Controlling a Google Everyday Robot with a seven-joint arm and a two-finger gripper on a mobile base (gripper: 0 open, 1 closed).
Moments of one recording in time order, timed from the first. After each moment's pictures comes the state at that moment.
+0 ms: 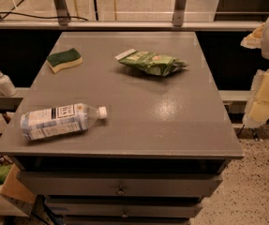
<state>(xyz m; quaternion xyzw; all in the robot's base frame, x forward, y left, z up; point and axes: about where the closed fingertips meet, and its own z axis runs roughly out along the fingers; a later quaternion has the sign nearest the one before) 0.438 -0.217 0.976 -0.60 0.78 -0.03 0.16</state>
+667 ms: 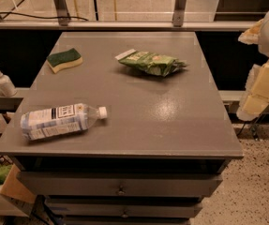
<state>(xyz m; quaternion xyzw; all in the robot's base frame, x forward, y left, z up) 0.453 -0.216 0.976 -0.60 0.78 -0.03 0.18</state>
